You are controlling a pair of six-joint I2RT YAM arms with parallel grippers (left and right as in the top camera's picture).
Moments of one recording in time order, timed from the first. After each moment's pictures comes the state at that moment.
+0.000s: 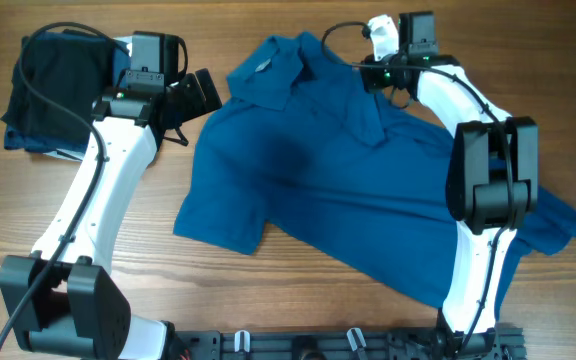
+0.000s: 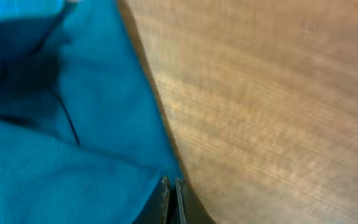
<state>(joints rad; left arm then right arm) -0.14 1.64 1.36 -0.71 -0.08 -0.47 0.11 2.28 1.69 -0.30 -0.30 -0.21</state>
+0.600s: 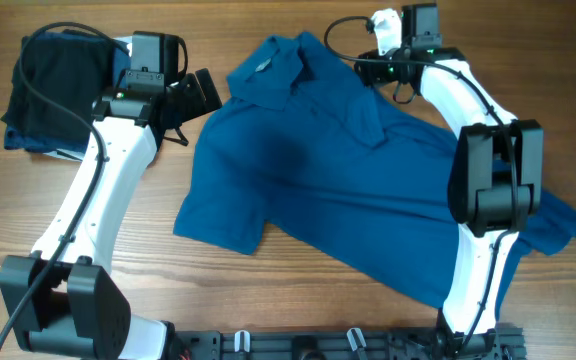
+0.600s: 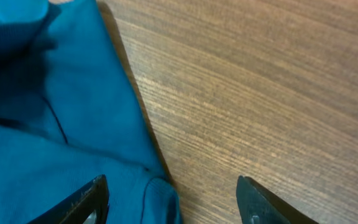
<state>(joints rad) -0.14 1.64 1.36 -0.71 -0.08 -0.47 0.11 2.26 1.71 -0.38 -0.23 -0.23</state>
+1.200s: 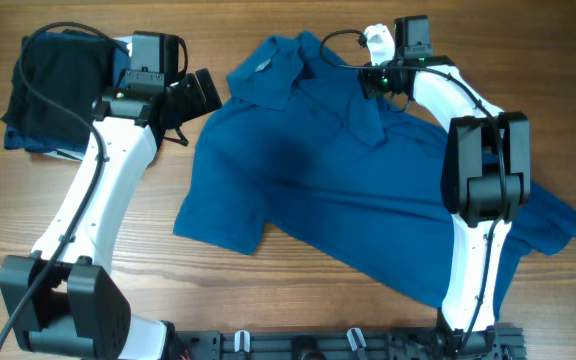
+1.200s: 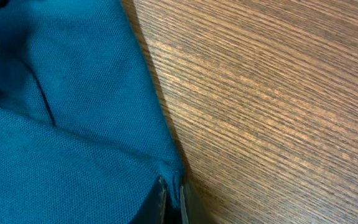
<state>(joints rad) -0.14 1.64 1.36 -0.71 -0.08 -0.47 0.11 2.35 1.71 -0.35 -0.29 -0.26</state>
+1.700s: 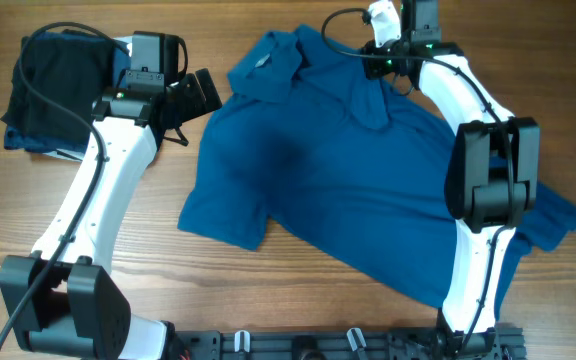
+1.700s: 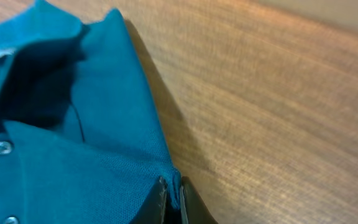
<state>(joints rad) -0.14 1.64 1.36 -0.71 -0.08 -0.47 0.11 2.29 1.79 -0.35 -0.30 -0.25</state>
